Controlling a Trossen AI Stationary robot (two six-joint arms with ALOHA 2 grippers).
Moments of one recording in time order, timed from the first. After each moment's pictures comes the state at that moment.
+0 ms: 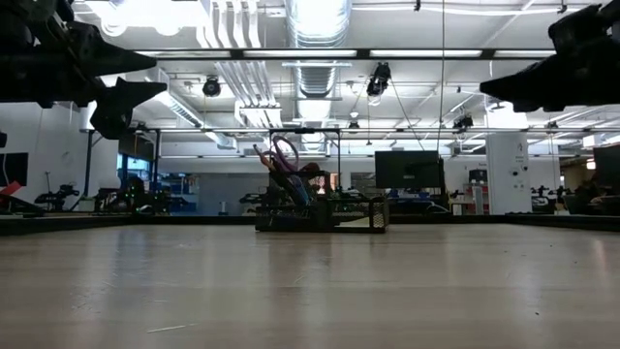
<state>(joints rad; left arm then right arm) 0.00 0.13 0.00 0.18 -0.14 -0.41 -0.06 0.00 0.01 0.03 0.13 -0.22</state>
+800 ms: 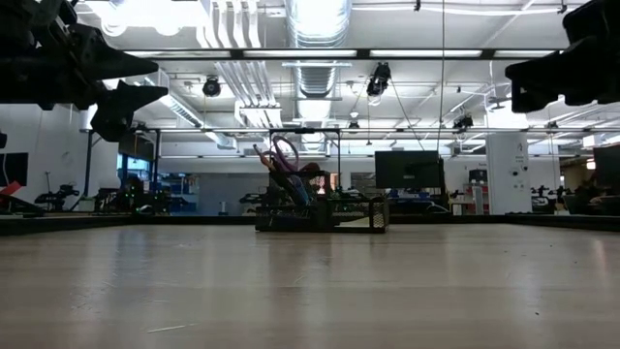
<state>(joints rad) 0.00 0.16 0.00 0.18 -0.14 -0.41 0.10 0.00 0.01 0.01 -0.02 -0.08</state>
